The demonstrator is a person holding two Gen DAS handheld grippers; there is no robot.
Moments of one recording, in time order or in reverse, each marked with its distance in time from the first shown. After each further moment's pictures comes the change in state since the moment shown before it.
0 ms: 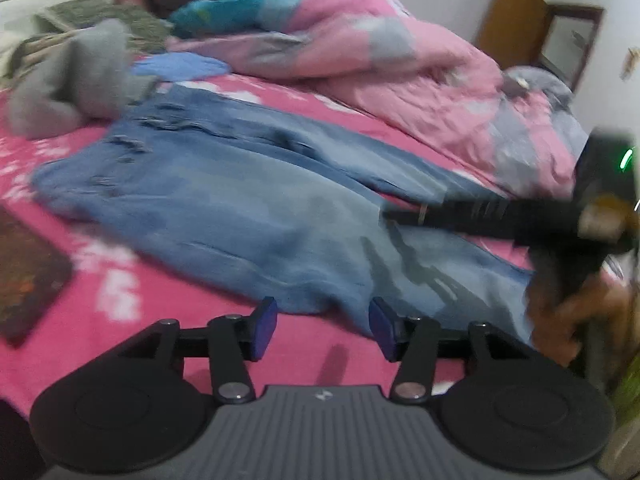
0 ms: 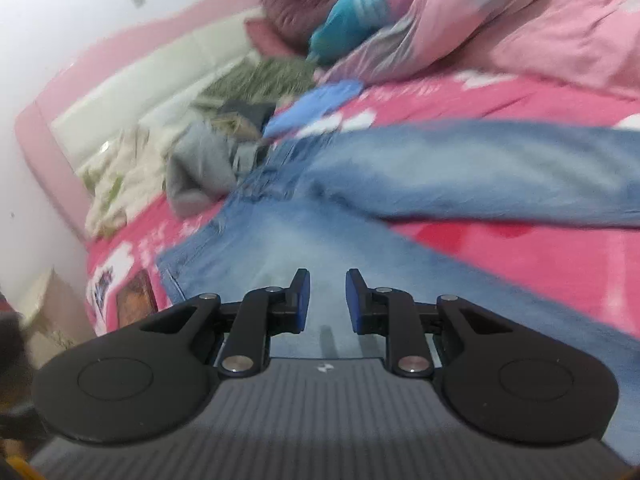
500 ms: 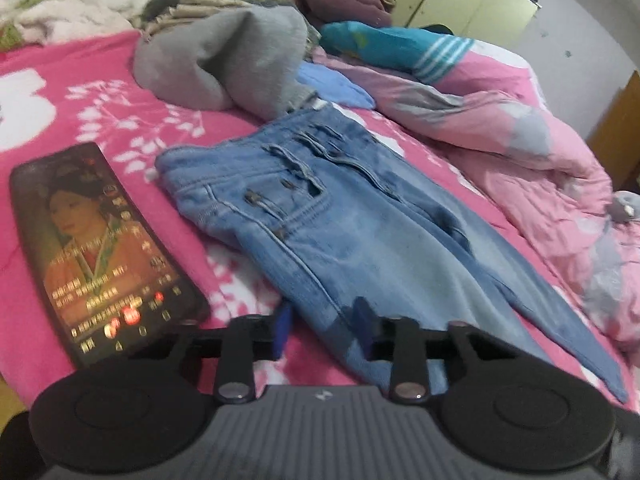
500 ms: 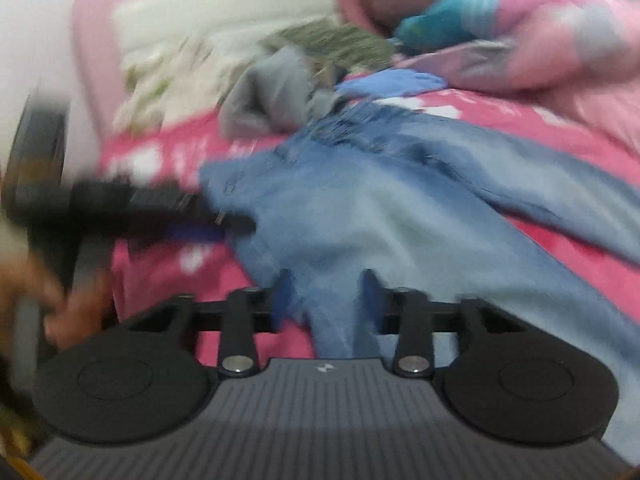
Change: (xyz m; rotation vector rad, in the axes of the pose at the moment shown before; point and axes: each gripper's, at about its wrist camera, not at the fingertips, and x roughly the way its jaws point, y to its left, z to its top) left arm 0.026 0.077 0.030 -0.306 -0.112 0.197; right arm 0.008 0.097 -0.055 -0.469 0.041 -0.038
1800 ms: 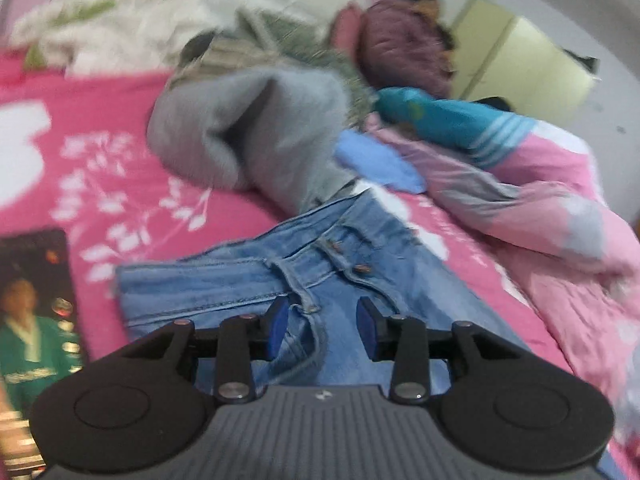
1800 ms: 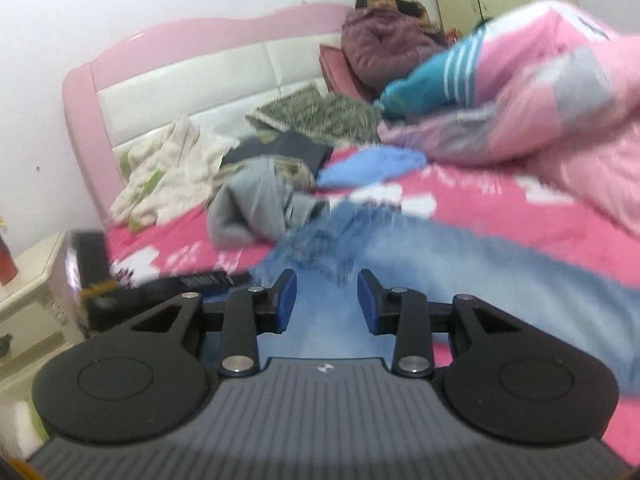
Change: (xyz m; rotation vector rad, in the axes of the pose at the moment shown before) left arm 0.063 -0.006 0.068 -0.225 -0.139 0.129; right arm -0.034 -0.090 0.120 0.177 -0.196 0.042
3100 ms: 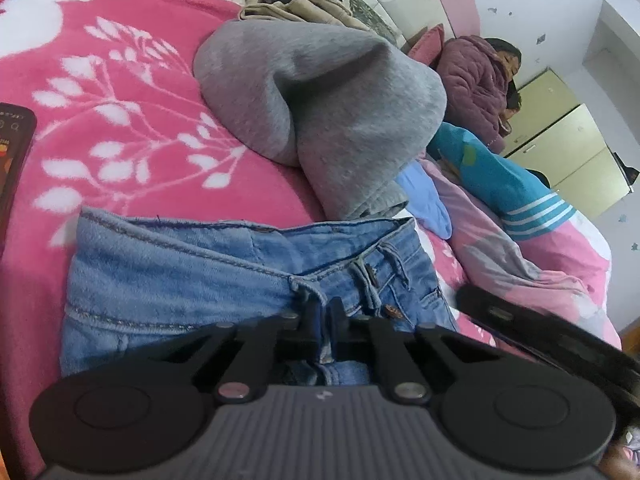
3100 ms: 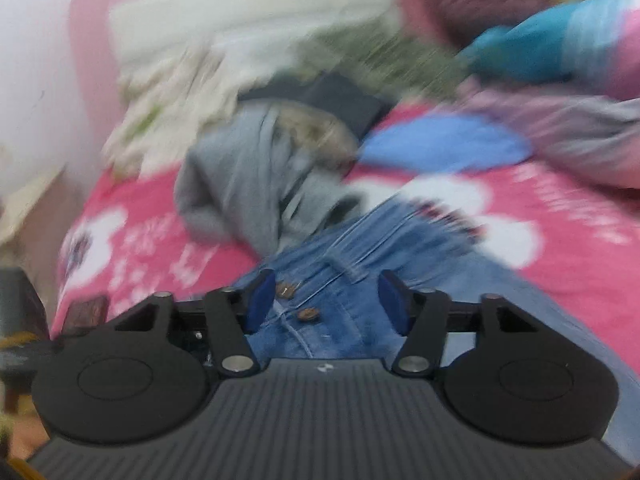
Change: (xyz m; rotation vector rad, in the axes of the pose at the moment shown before) left arm 0.048 0.043 -0.001 -0.308 -0.023 -0.097; right arm 0.252 -0.015 0.042 -0.226 0.274 0.200
